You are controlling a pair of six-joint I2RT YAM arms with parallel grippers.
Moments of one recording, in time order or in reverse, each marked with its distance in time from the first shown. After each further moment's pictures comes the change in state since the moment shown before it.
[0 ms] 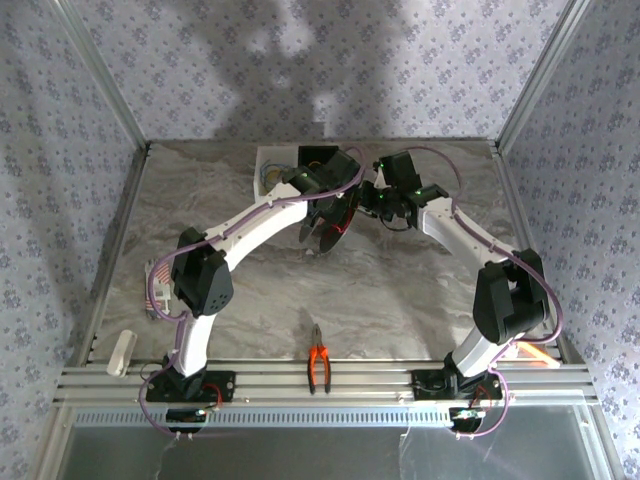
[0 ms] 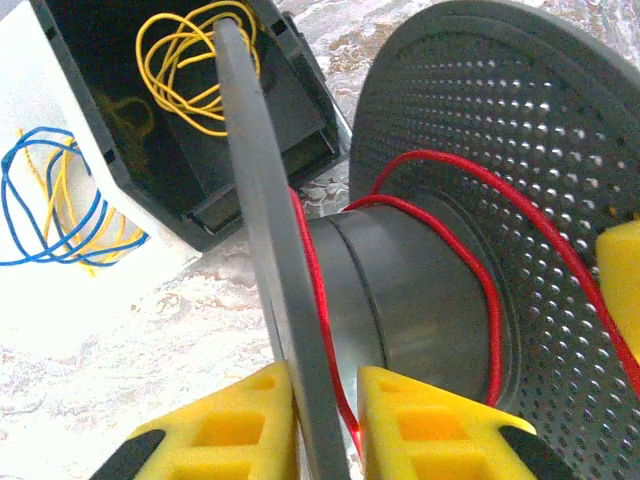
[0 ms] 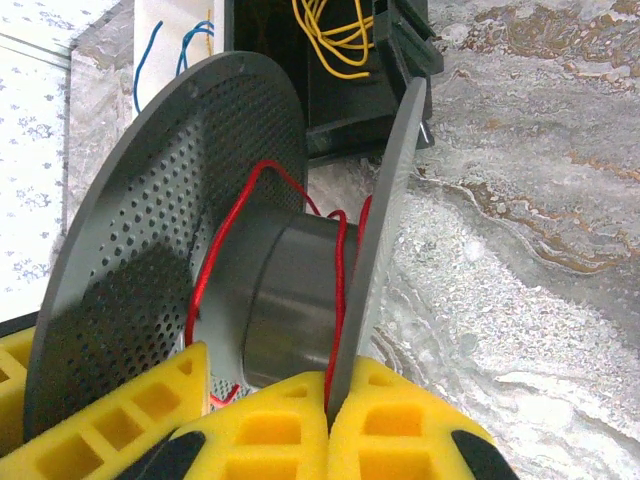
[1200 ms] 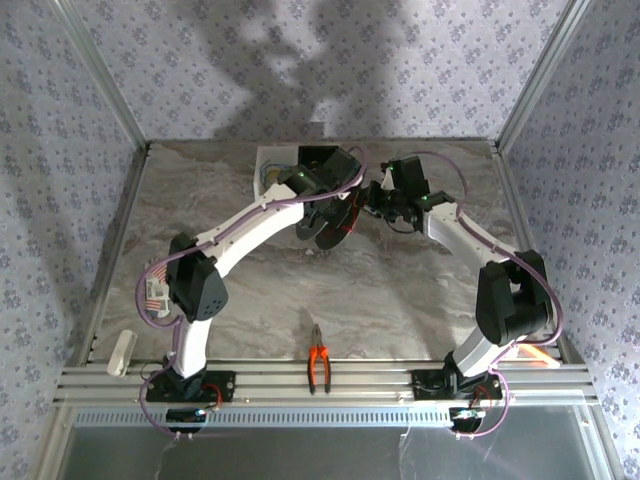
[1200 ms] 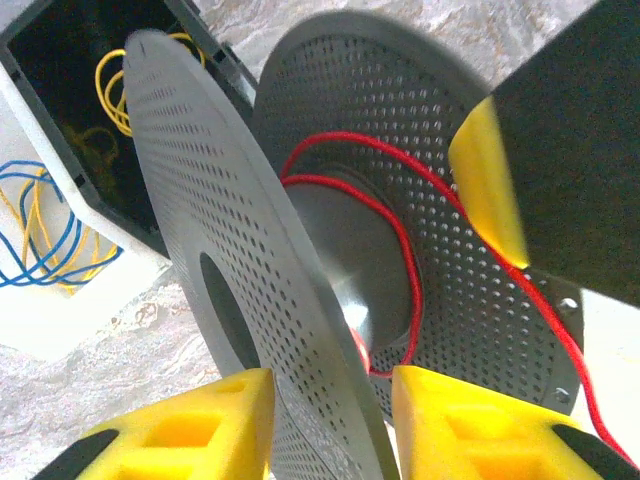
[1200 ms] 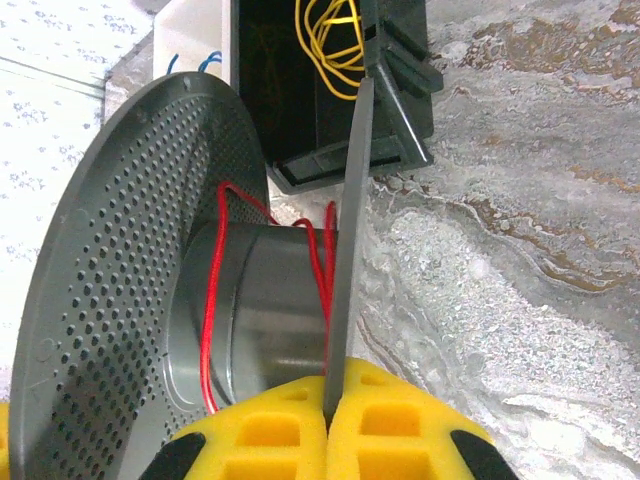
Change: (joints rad) left arm -0.024 -0.061 0.010 -0.031 0.081 0.059; right arm -0.054 -0.015 -0.086 0.126 -0.068 0.034
